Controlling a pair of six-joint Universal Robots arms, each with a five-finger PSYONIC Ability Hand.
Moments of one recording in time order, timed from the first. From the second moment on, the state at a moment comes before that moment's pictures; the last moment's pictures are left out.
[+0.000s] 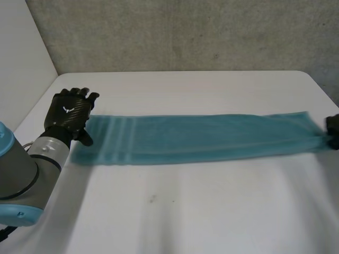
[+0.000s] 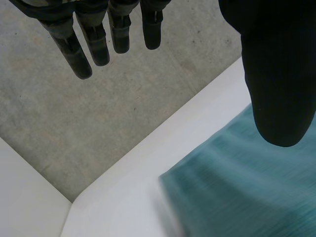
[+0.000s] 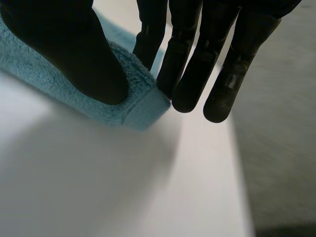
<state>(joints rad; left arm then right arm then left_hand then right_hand) 4.47 -1.84 -1.86 3.70 -1.46 3.52 1.35 -0.94 1.43 -0.17 1.36 2.59 0.21 0.21 0.23 0.21 0.05 0.95 1.18 1.18 1.19 0.95</state>
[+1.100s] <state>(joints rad) 4.39 -1.83 -1.82 3.70 -1.51 3.51 2.23 -0.97 1.27 -0.25 1.49 2.62 0.21 0.21 0.23 0.21 0.05 0.20 0.22 0.22 0.23 0.06</state>
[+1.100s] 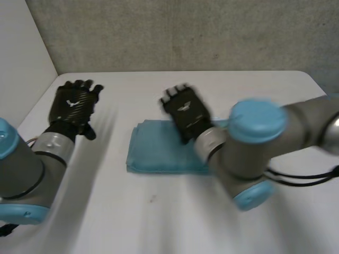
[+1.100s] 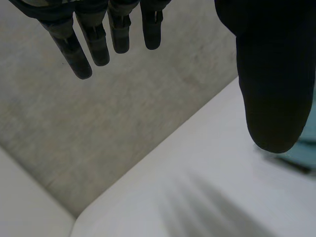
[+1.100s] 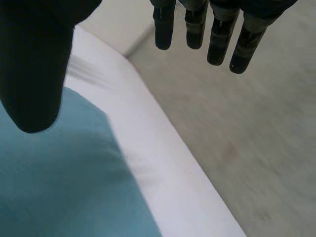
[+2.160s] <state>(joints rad) 4.30 -1.88 -1.60 3.40 -1.62 3.30 2.42 -0.80 1.10 -0.17 1.55 2.74 0.21 0.21 0.23 0.21 0.05 0.21 0.24 0.23 0.24 0.08</state>
